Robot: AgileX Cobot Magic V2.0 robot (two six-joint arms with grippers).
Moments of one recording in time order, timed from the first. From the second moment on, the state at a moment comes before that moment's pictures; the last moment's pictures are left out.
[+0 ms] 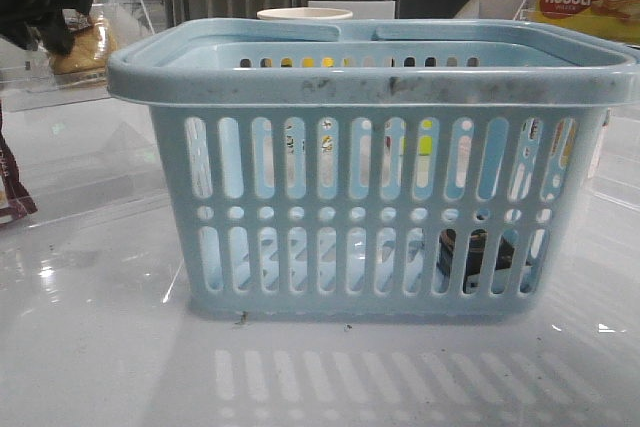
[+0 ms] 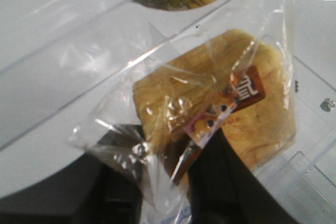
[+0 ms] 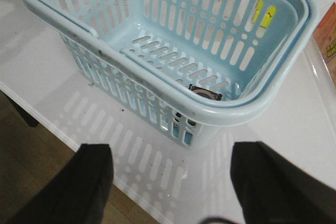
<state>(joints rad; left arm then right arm) -0.02 2.00 -1.67 -0.06 0.49 0.13 0.43 0.62 -0.76 0.15 0.78 -0.19</state>
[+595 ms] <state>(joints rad) -0.11 1.67 -1.67 -0.10 0.76 0.16 0.43 0.62 -0.76 0.15 0.78 -0.19</state>
